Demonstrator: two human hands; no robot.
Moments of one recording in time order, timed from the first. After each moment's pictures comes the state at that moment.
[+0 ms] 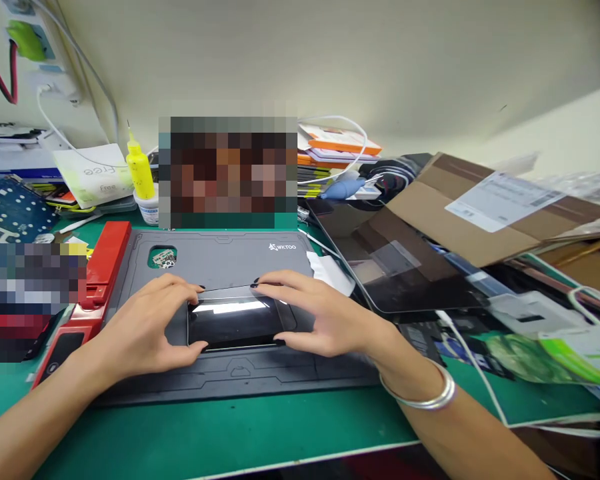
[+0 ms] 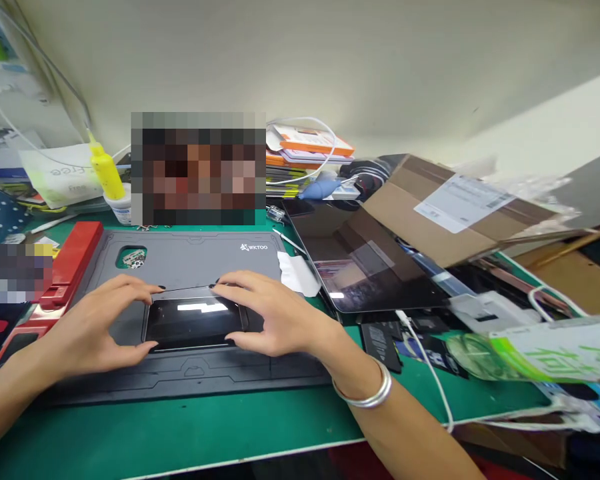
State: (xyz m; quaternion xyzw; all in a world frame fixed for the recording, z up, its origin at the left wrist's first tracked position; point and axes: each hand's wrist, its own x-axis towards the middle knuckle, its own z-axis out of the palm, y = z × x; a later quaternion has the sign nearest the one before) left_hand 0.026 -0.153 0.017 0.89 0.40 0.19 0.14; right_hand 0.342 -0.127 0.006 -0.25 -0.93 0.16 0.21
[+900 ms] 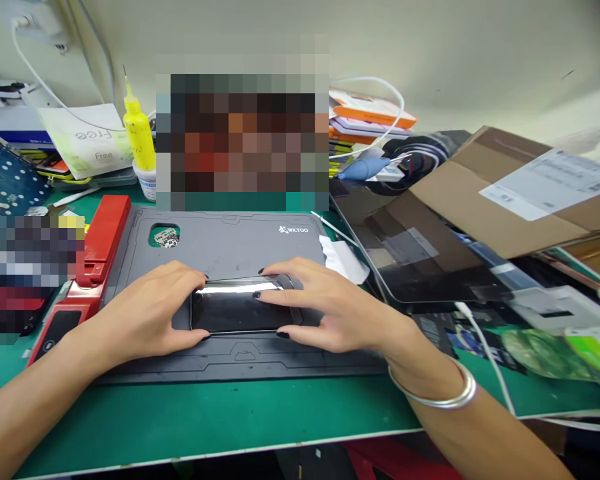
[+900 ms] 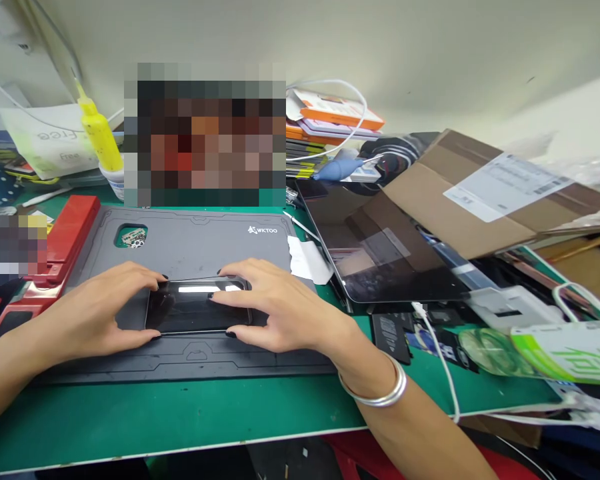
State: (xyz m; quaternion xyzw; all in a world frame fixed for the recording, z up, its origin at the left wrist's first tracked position) left_hand 0.027 -0.152 0.013 0.91 0.37 0.11 0.13; right_hand 0.338 -0.134 0.008 -0.24 -0.95 0.12 0.18
